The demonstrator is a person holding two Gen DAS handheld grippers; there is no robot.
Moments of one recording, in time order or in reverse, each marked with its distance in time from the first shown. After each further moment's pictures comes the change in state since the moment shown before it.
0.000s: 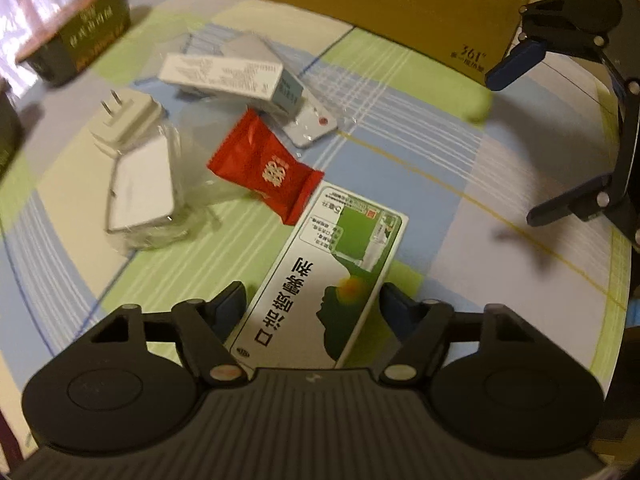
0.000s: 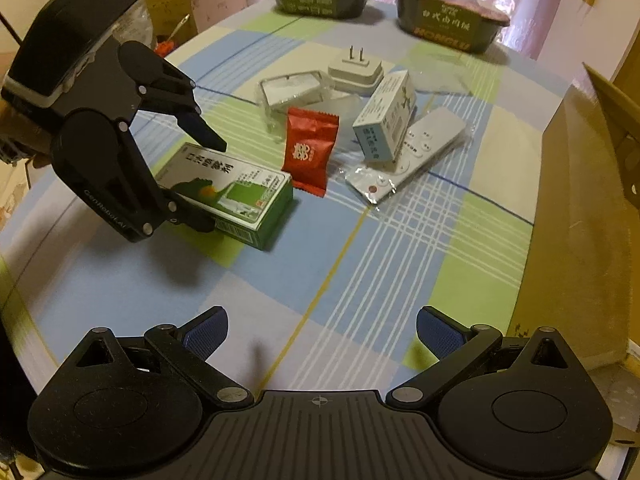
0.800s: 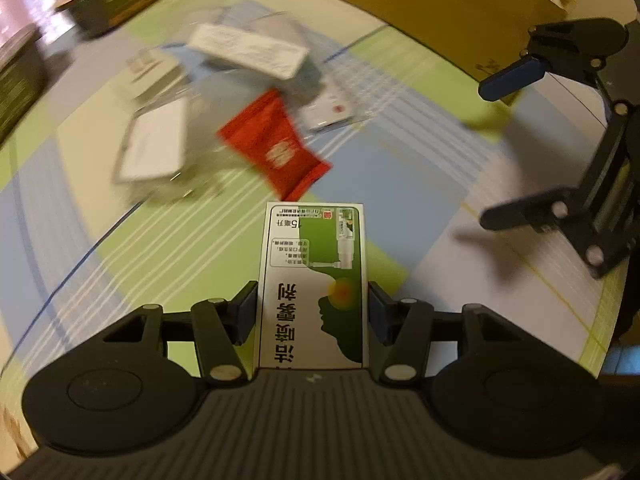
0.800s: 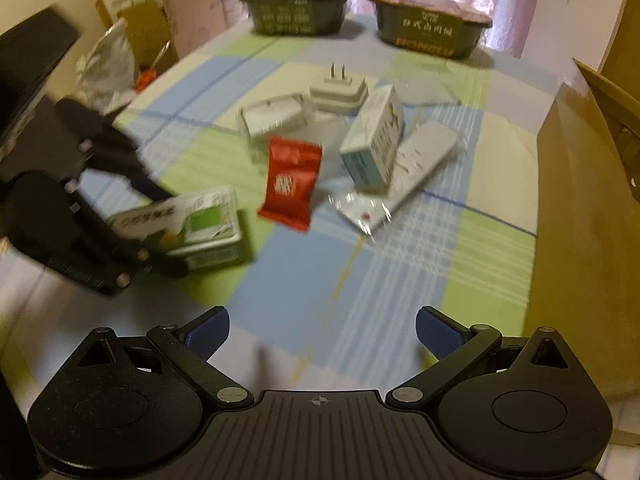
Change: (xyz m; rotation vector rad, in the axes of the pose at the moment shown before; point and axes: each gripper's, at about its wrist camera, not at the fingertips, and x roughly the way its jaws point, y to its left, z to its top) left arm -0.014 -0.010 -0.008 -0.184 0.029 0.051; right arm 0.013 -0.004 0.018 0.099 -0.084 -0.008
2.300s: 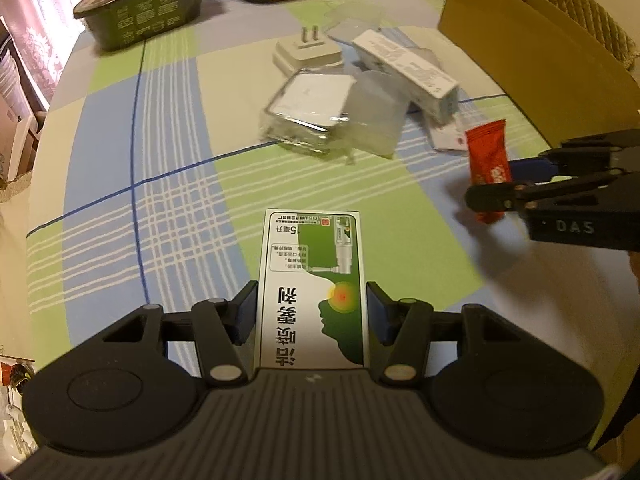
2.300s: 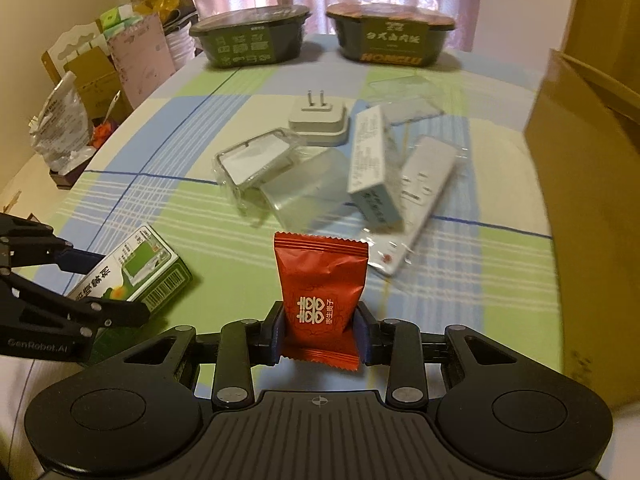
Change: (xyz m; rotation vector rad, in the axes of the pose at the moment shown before) left arm -0.025 0.042 -0.056 -0.361 -0.123 0.125; right arm 0.019 0.023 0.018 0.165 -0.070 -0.094
